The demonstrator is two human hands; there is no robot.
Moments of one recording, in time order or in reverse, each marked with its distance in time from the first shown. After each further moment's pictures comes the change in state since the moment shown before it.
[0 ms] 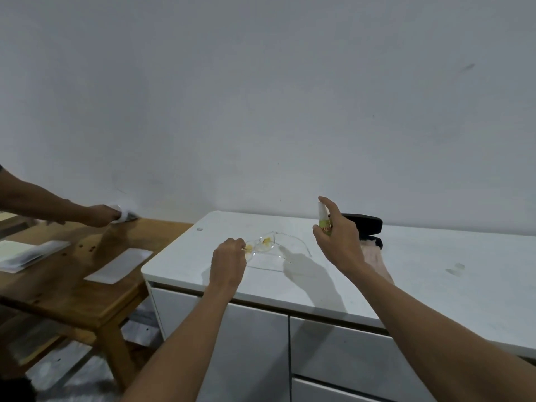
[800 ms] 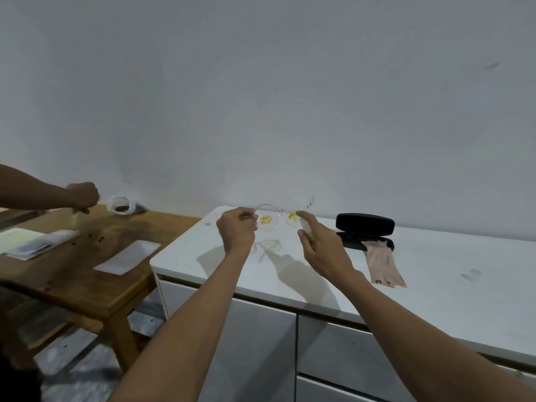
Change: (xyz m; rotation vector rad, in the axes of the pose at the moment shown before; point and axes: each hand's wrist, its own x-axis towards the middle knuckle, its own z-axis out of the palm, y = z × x) left_hand 0.051 0.029 -0.020 -0.735 0.173 -0.404; right_hand -0.018 -0.012 0.040 -0.047 -0.190 -0.238
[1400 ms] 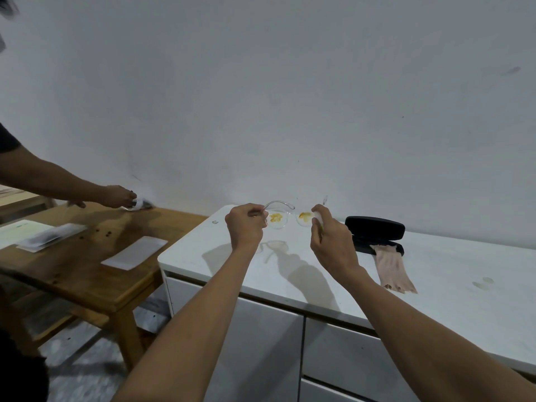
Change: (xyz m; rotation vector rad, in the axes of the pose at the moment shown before) left_hand -0.001 0.013 -0.006 -0.027 -0.041 -0.005; right_hand 0.017 -0.008 0.007 -0.094 0.183 0.033
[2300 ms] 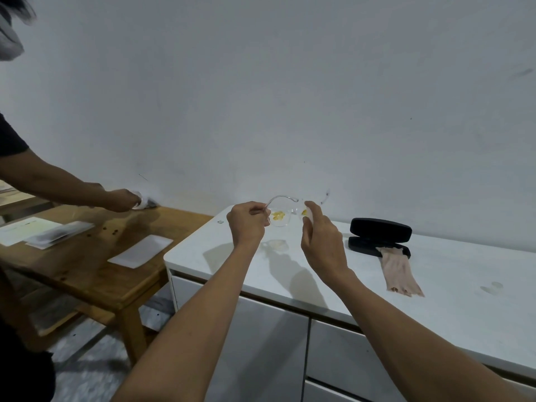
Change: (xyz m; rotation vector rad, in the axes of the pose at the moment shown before) left_hand 0.002 0.008 -0.010 -0.015 0.003 -0.006; right_hand -0.003 -0.025 0.020 0.020 0.047 0.024
